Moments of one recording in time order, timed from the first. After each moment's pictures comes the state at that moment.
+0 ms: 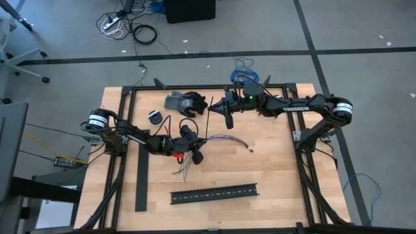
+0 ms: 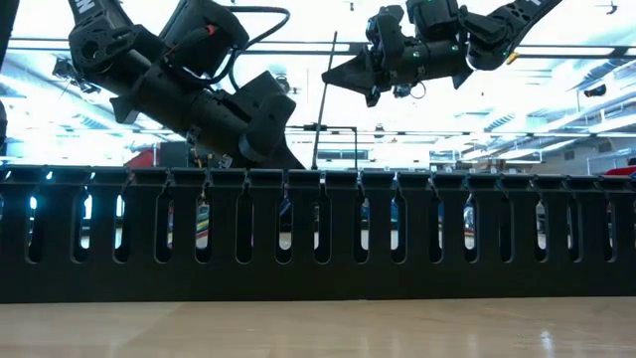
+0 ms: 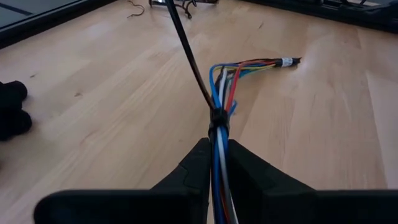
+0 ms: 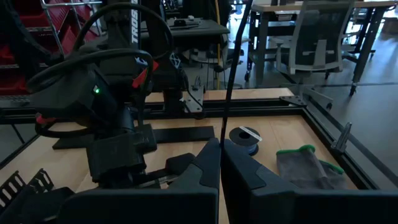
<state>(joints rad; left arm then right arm) -0.13 1.73 0.64 0.61 -0.47 -0.35 -0.37 1.52 0.88 0.55 -0.36 -0.01</state>
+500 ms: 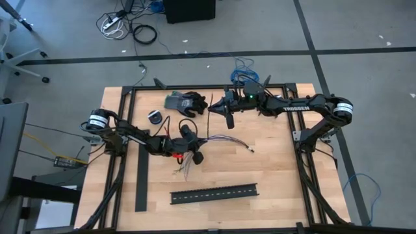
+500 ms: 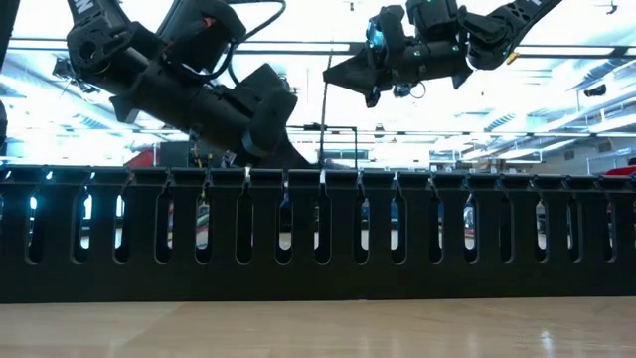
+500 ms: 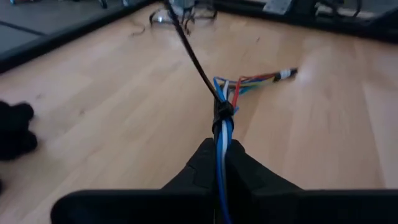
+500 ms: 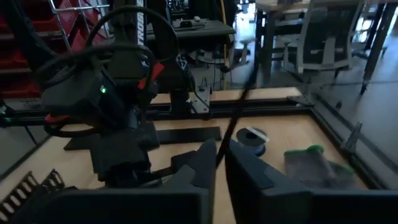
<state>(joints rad) -0.13 1.73 0.63 0.68 -0.51 -0.29 -0.37 1.52 0.89 0.53 -0.41 0.02</state>
